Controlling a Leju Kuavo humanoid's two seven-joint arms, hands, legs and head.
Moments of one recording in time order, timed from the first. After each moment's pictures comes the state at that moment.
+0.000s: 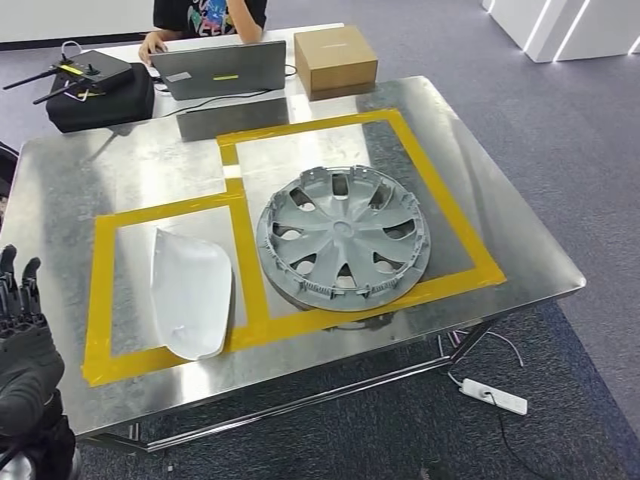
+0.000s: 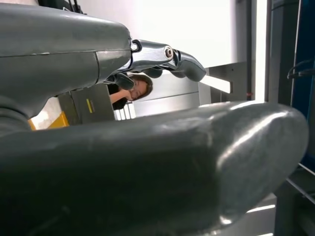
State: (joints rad) left arm 0.19 -0.05 0.03 -1.85 0.08 -0.06 -0.70; right arm -0.07 0.13 -1.07 -0.20 1.13 0.04 -0.26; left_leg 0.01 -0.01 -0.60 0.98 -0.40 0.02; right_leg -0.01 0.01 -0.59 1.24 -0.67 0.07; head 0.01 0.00
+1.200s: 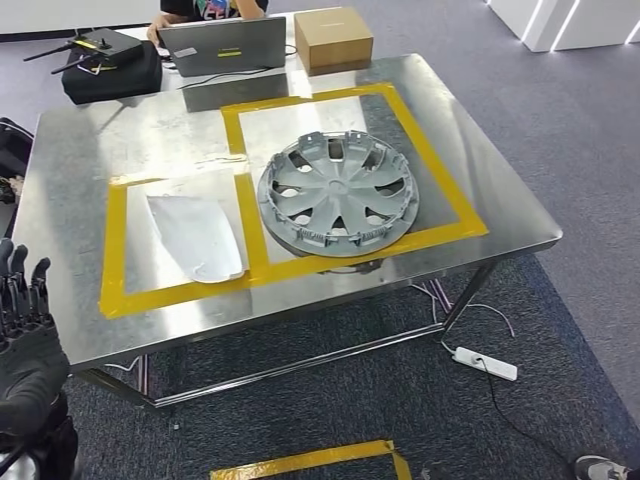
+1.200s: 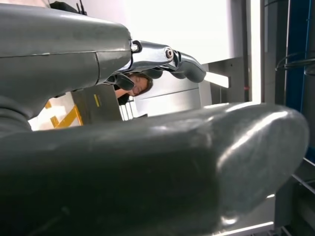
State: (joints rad) left arm 0.19 -0.06 0.03 -1.85 0.05 -0.08 -0.70; right arm -0.07 0.14 -1.08 -0.19 1.14 0.04 -0.25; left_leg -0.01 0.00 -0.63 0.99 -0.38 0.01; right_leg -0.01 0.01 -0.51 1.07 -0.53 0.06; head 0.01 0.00
